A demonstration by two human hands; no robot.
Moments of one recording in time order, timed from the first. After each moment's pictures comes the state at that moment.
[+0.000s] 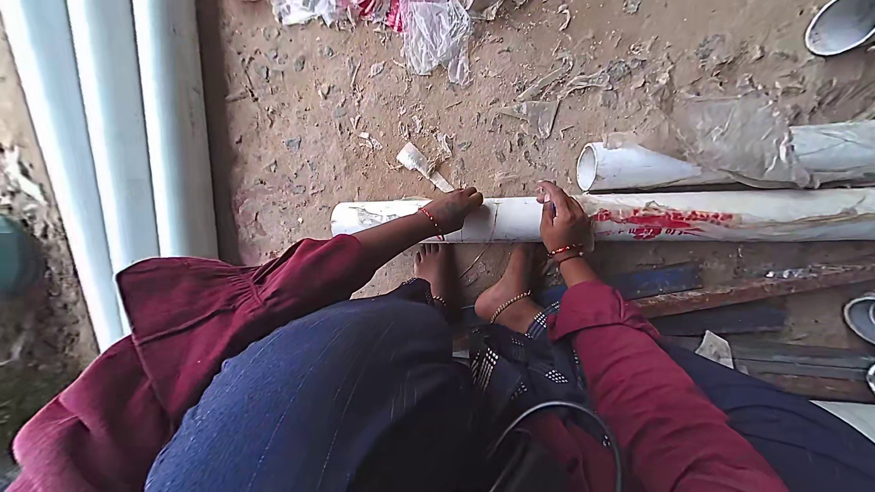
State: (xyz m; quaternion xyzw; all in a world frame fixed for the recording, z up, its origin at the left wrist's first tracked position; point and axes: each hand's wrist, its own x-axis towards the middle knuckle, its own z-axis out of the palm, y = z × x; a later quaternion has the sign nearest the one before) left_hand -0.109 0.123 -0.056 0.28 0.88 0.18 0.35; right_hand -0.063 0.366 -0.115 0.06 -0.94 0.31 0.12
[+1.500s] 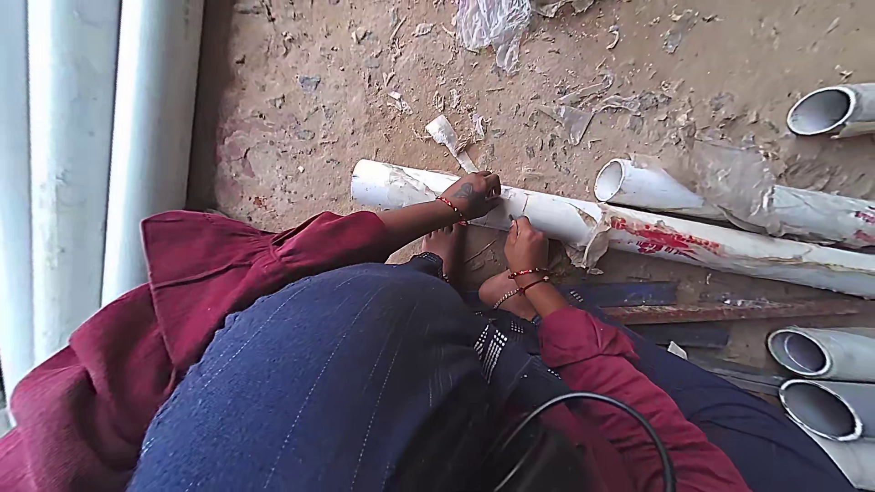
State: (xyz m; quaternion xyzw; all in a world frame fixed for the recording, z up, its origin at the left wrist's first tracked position) left_hand -0.080 0.097 -0.053 0.16 0.89 0.35 0.25; right_hand -0.010 0.256 -0.032 -0.05 -0.95 0.20 -0.25
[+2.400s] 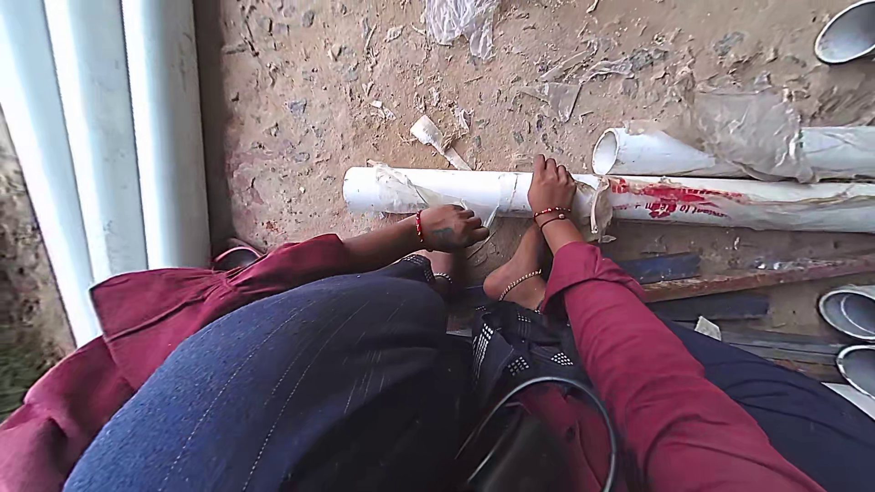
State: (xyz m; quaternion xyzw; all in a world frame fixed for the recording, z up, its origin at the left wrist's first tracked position) left_hand -0.037 0.078 -0.061 0.55 0.81 0.18 0.11; right_hand -0.092 0.297 -0.085 0.02 -0.99 0.08 -0.12
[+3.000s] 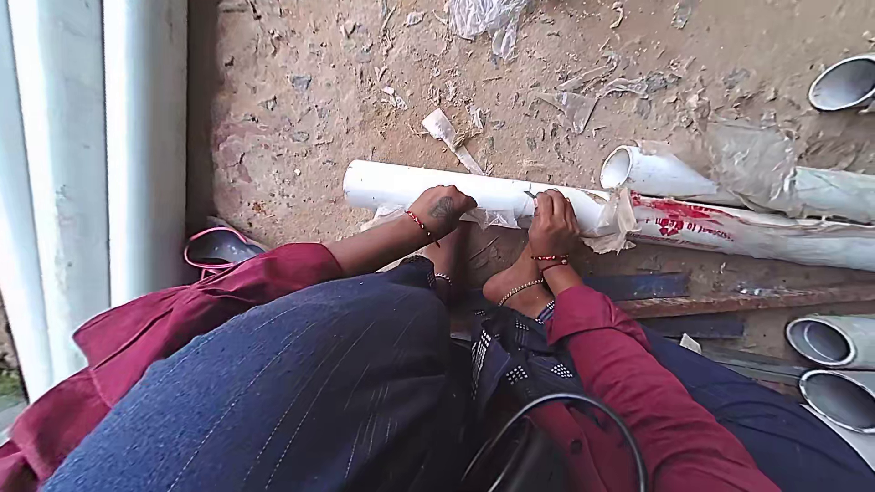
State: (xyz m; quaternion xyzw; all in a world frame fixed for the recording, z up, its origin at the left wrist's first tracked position) left_hand -0.047 0.071 -0.002 0.16 0.90 0.19 0.35; right_hand -0.030 0.299 -0.109 0.11 -0.97 0.14 0.18
